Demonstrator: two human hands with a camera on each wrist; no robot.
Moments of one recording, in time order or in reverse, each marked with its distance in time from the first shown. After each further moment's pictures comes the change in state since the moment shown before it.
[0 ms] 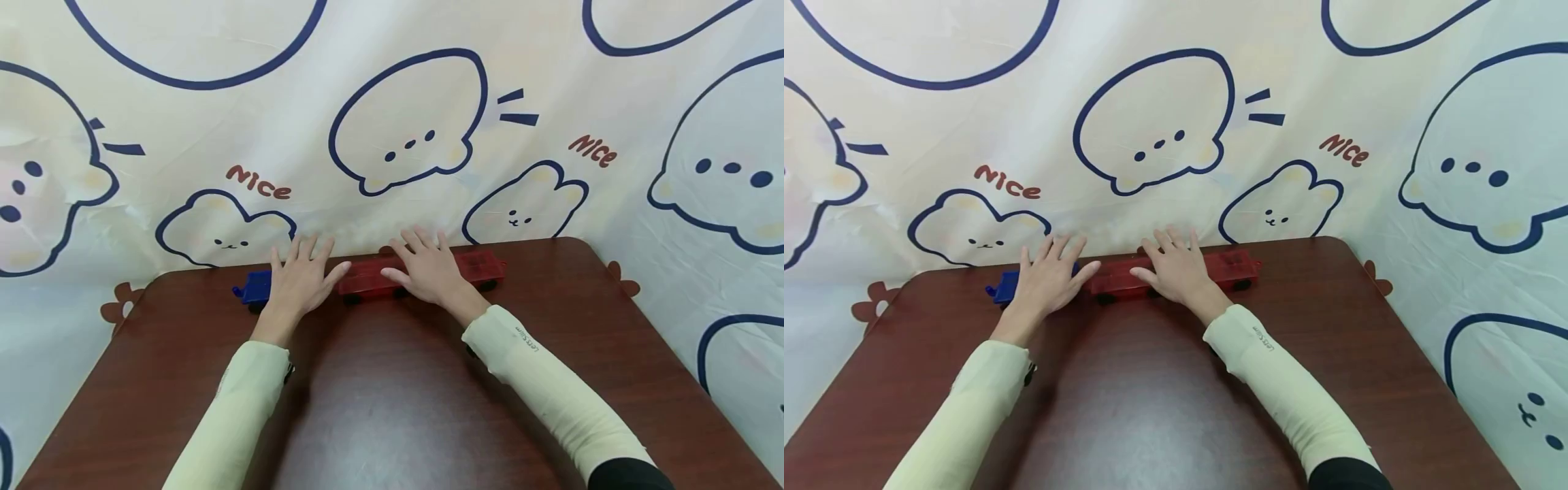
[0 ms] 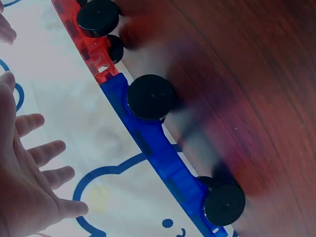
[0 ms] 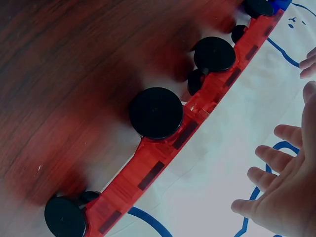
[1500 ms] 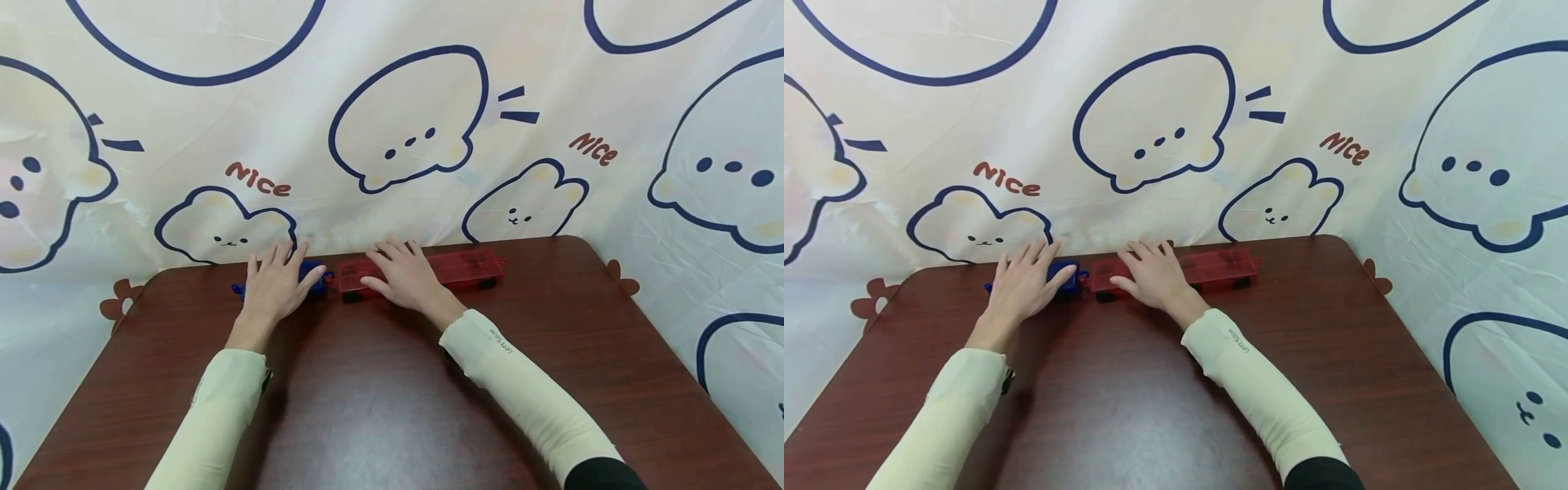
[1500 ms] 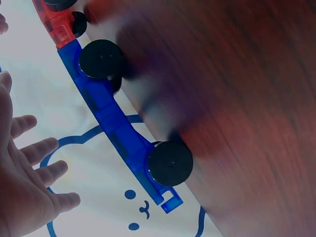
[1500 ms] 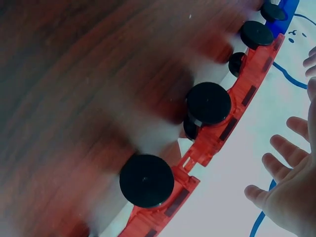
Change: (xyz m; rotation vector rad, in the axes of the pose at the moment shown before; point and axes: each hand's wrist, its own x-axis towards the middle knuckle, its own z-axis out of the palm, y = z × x) left_hand -0.018 -0.038 0.002 -0.011 0.044 -0.024; right_hand 0.010 -0.033 0.017 0.080 0.024 -0.094
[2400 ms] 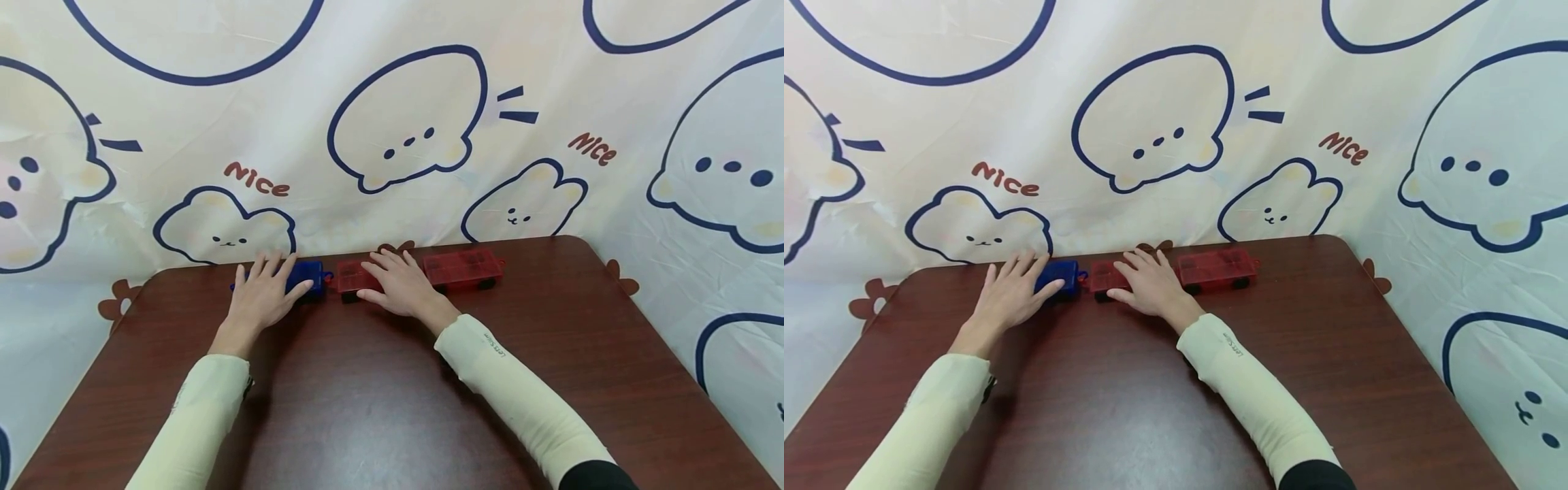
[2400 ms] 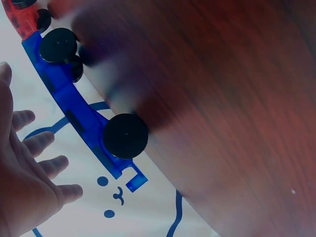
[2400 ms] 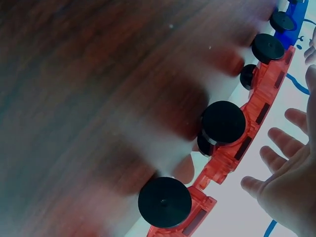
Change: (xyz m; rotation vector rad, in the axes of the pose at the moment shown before) left_hand -0.011 -0.026 0.007 0.024 -0.107 0.007; right_hand 0.000 -0.002 0.018 0.062 -0.106 0.003
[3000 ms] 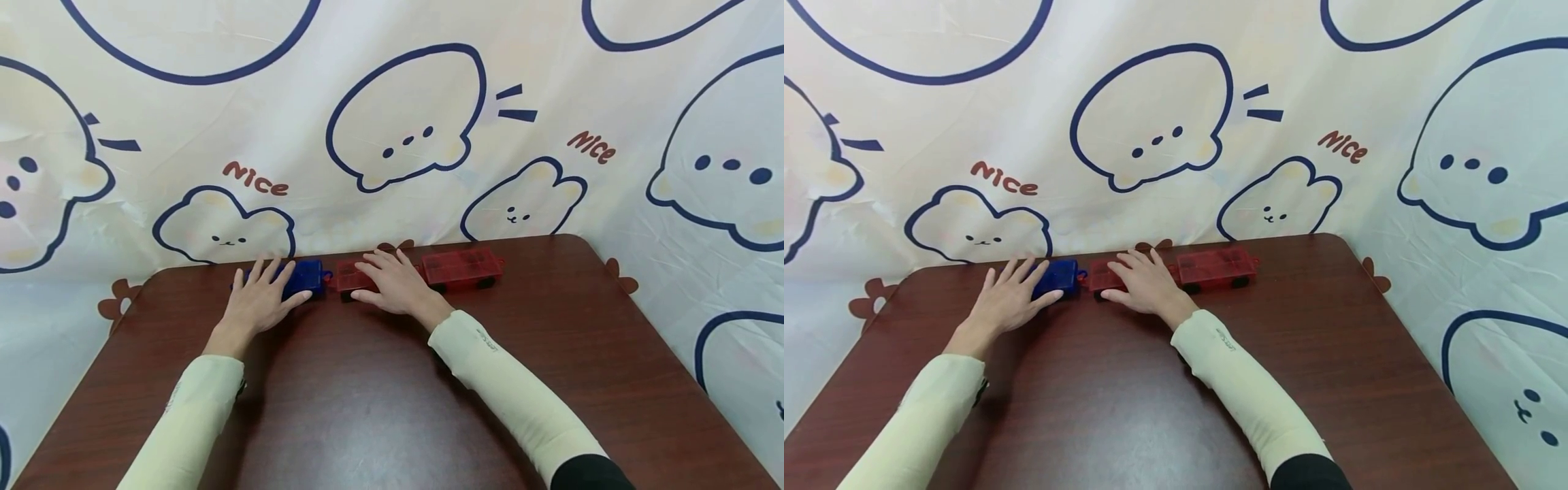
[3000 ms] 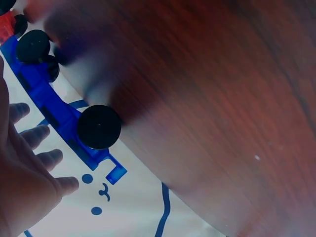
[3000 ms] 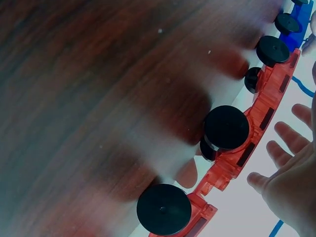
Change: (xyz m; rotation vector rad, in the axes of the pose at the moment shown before) left_hand -0.003 -0.011 0.006 0.046 -0.124 0.016; right_hand 0.006 -0.002 0.005 0.021 0.003 -0.047
